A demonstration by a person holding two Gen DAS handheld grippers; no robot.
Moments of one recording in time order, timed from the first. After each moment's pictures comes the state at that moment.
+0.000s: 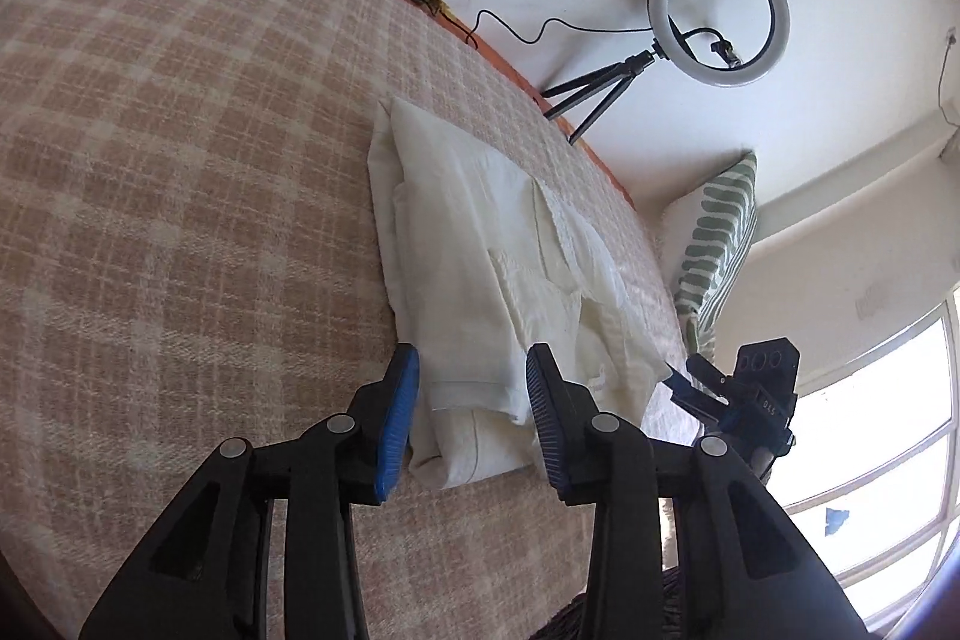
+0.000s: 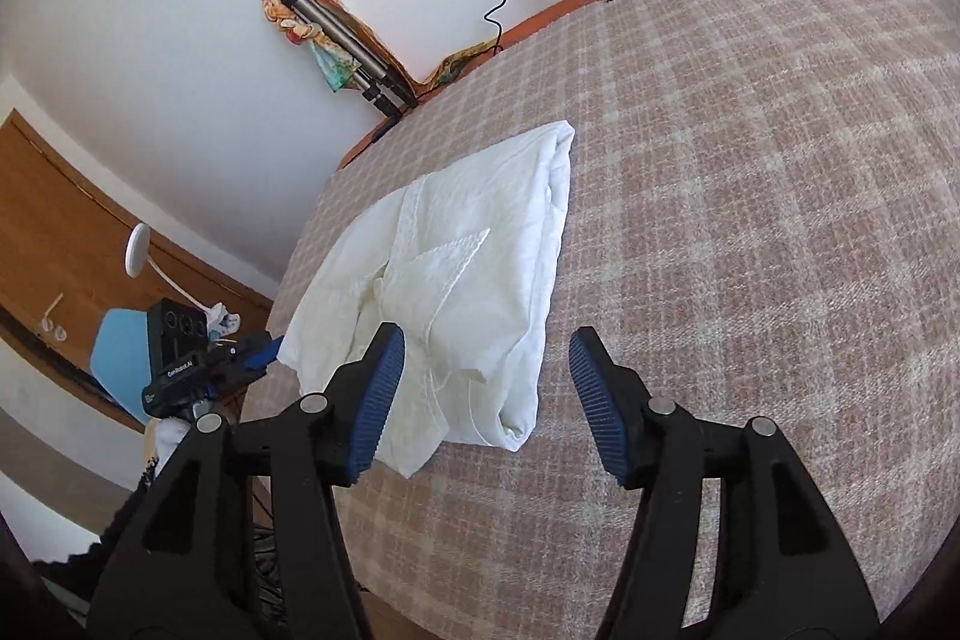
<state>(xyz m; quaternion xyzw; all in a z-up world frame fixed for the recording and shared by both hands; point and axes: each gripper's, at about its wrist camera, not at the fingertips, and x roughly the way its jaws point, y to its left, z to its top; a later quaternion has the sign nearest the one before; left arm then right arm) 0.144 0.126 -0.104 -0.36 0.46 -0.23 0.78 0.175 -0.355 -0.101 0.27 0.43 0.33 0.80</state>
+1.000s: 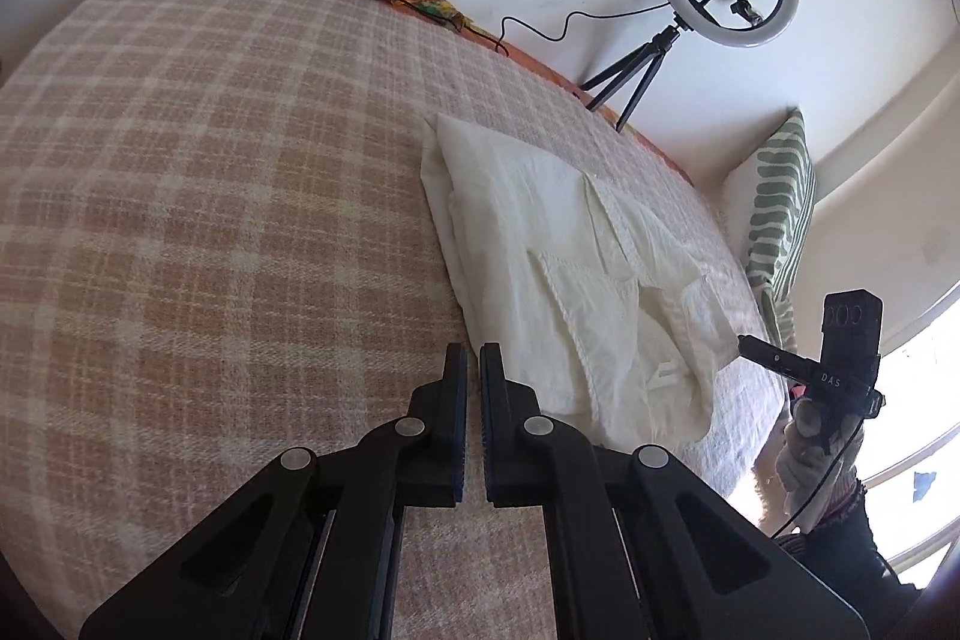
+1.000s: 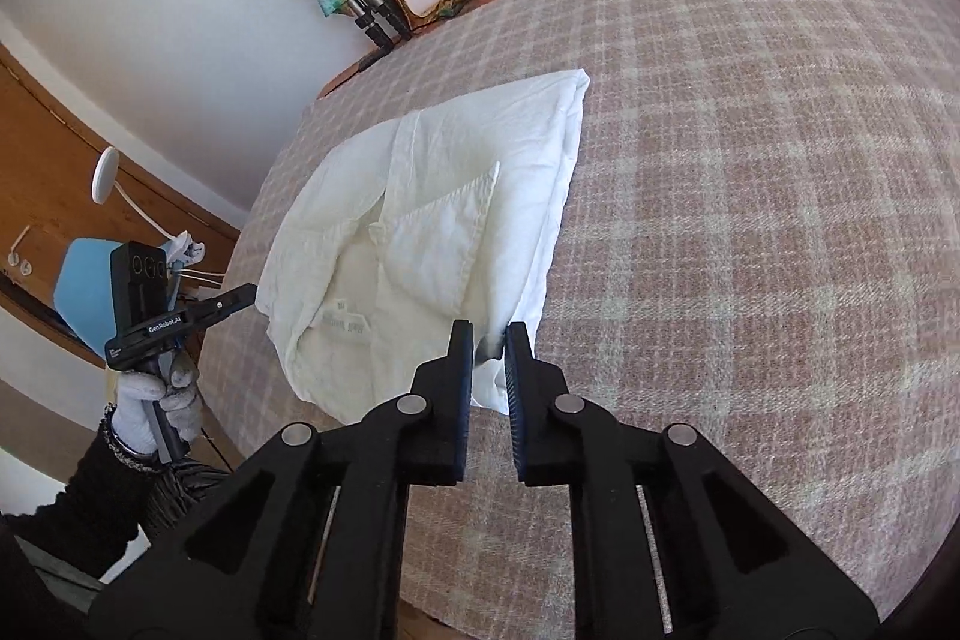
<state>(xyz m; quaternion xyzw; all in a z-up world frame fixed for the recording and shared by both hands) 0.126 0.127 -0.079 -0.24 0.44 -0.18 0.85 0.155 -0.320 -0.073 0.11 0.43 0.32 0.84</state>
